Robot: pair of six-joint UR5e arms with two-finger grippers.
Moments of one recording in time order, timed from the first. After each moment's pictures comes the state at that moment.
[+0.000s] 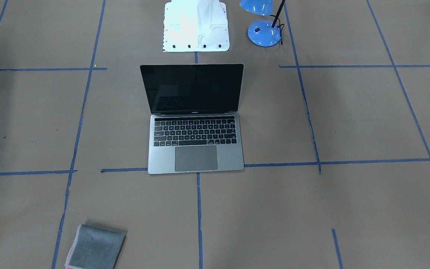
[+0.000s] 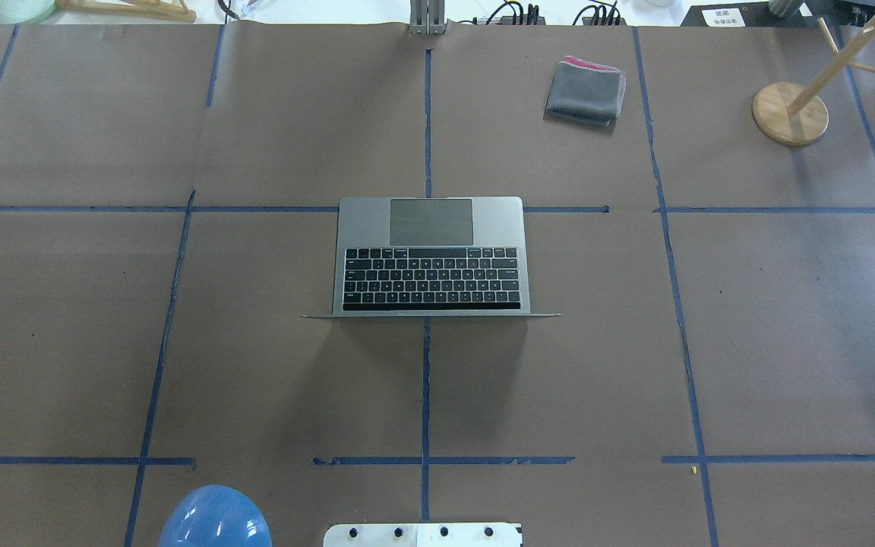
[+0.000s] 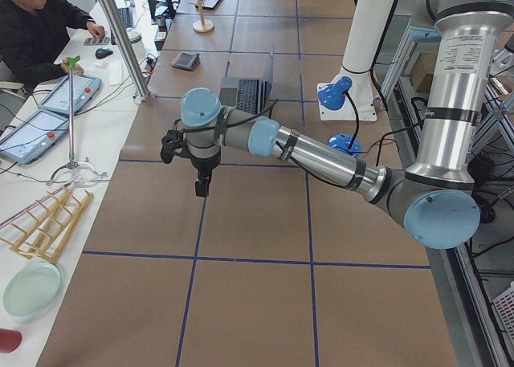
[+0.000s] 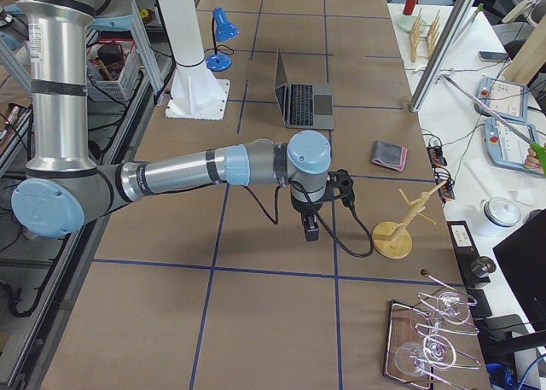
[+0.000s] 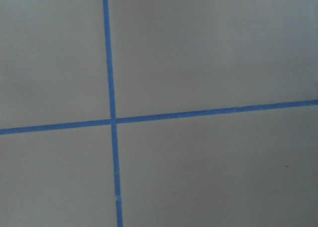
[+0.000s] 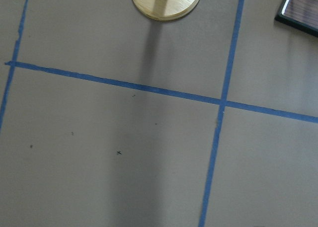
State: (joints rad) left arm -1.48 -1.68 -1.93 -1.44 -2.45 -0.26; right arm 1.57 -1.62 1.88 -1.72 2.43 -0.08
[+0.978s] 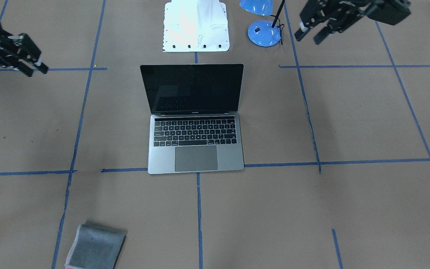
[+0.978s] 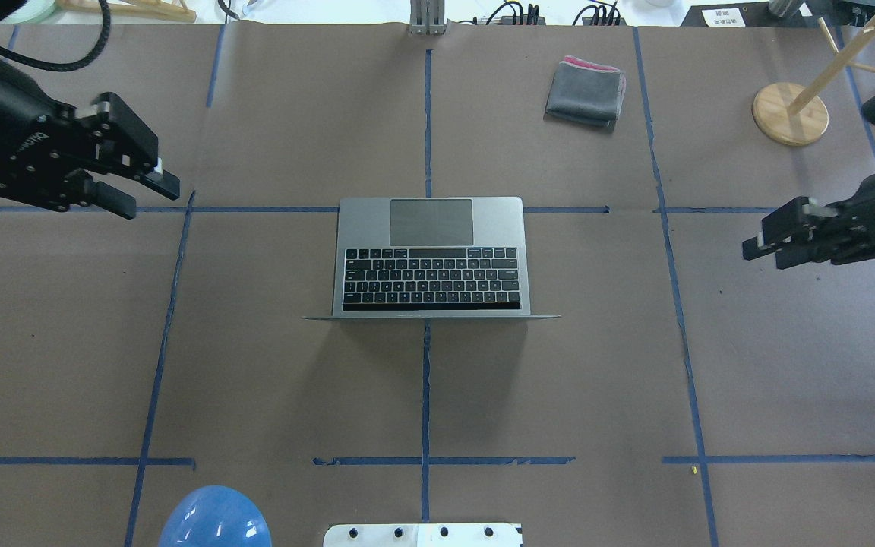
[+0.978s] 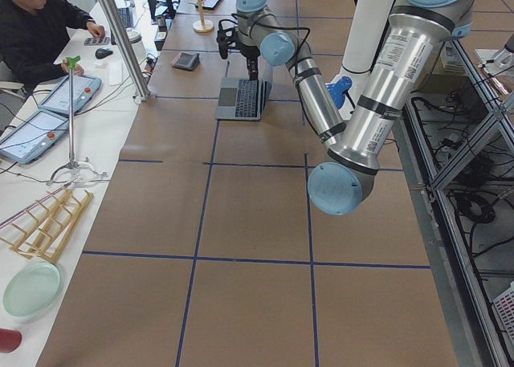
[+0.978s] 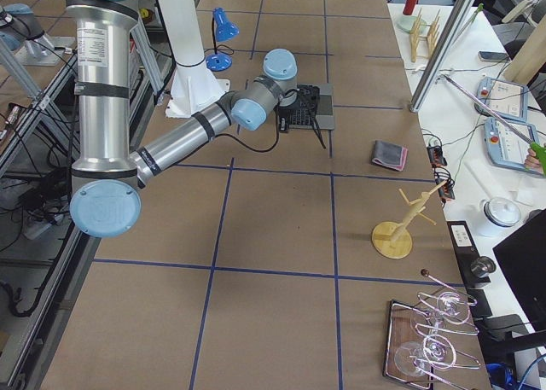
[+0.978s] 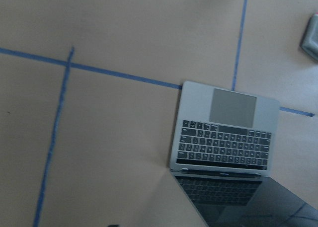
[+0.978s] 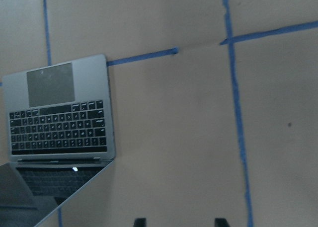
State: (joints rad) left arm -0.97 -2.02 -2.26 -1.43 -2.44 -1.30; right arm 0.95 -1.60 2.18 -1.19 2.36 1.16
